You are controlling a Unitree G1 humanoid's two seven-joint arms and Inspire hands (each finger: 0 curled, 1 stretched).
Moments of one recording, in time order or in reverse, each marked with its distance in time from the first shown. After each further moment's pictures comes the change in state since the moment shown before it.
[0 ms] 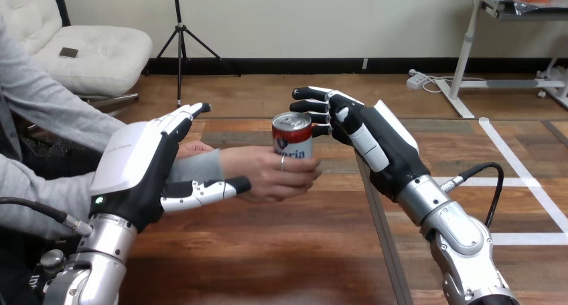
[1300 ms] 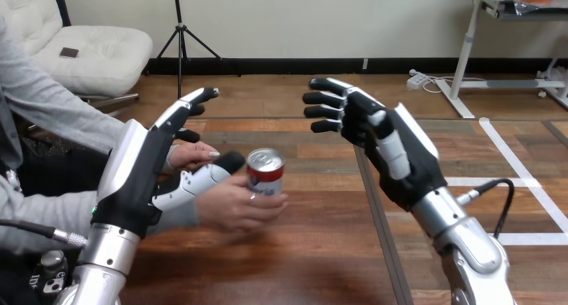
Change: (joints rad) left arm 0.068 -0.072 0.037 -0.045 -0.409 -0.185 -0.114; right arm 0.130 0.002 -0.023 -0.174 0.163 0.001 0.082
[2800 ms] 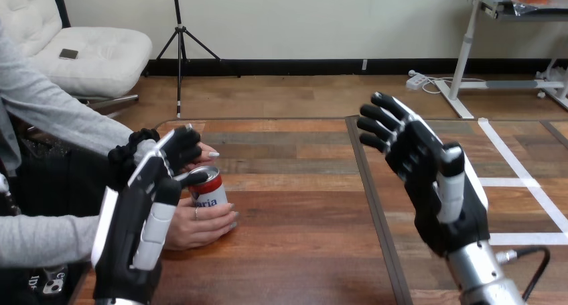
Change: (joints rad) left arm 0.273 -0.226 0.050 -0.058 -0.349 -0.116 -0.203; right arm 0.282 0.044 -0.063 -0.213 0.132 0.000 -0.009
